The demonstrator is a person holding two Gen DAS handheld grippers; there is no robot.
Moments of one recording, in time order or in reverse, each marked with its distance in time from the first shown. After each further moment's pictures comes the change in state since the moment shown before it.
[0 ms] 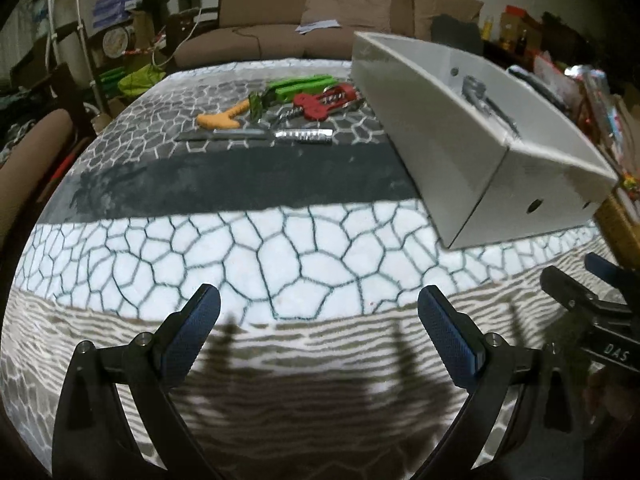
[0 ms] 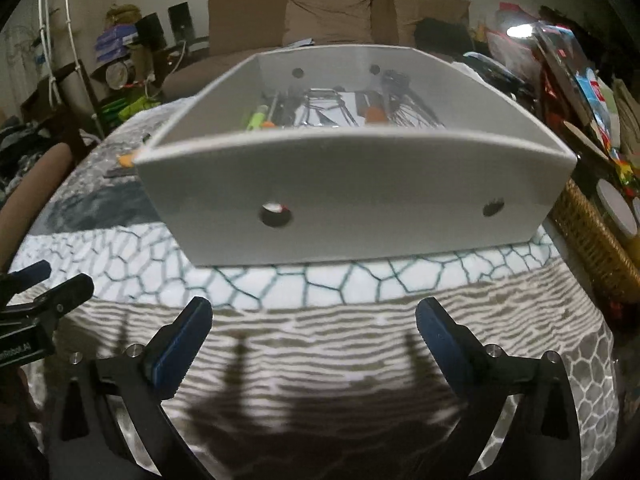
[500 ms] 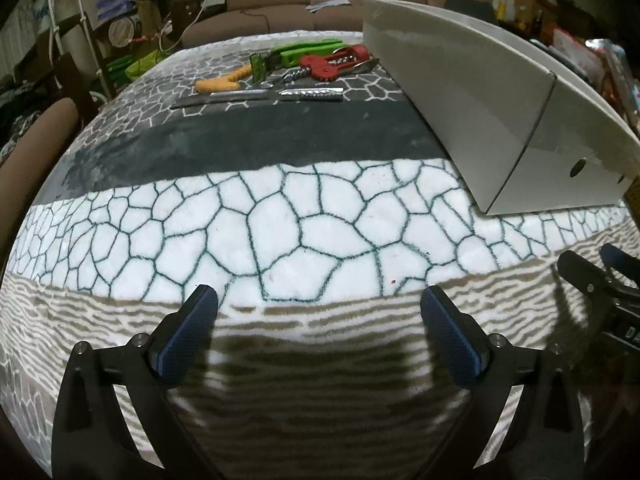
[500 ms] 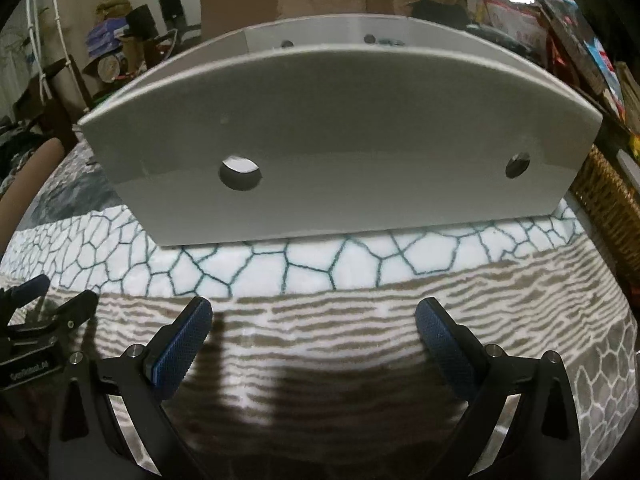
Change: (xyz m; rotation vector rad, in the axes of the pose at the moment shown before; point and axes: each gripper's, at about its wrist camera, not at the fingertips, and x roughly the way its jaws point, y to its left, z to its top) left arm 0.035 -0.004 -0.016 0.003 0.054 0.059; right arm 0.032 -0.009 -0.007 0.026 0.064 0.005
